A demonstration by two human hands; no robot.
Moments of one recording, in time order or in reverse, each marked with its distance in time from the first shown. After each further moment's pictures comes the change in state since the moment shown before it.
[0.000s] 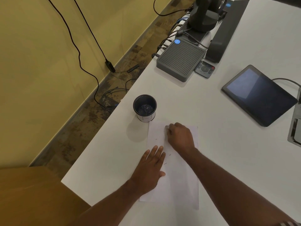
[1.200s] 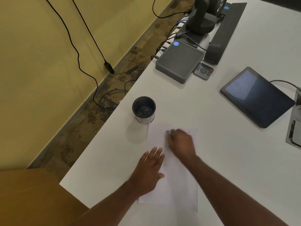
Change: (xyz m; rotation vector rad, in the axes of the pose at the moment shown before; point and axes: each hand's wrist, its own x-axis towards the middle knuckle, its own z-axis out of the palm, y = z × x) left_hand 0.002 -0.006 0.004 -0.047 -0.008 0.012; right_hand -0.018 0.000 -0.003 0.012 -0.059 0.110
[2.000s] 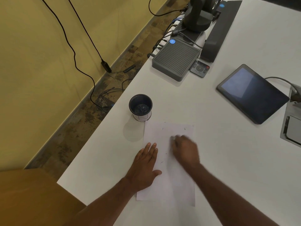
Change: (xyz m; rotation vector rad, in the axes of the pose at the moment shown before) left_hand 0.001 -0.003 -0.009 -0.084 -0.046 -0.062; right_hand -0.036 0.019 -0.006 -0.016 0.066 0.053
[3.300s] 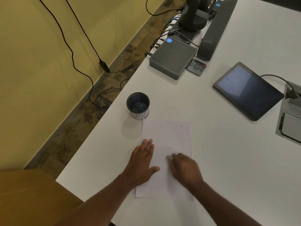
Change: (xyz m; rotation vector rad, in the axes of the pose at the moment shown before) left_hand 0.000 0.001 -0.006 -0.057 0.017 -0.044; right_hand -0.069 0.027 0.007 -0.029 -0.104 -0.230
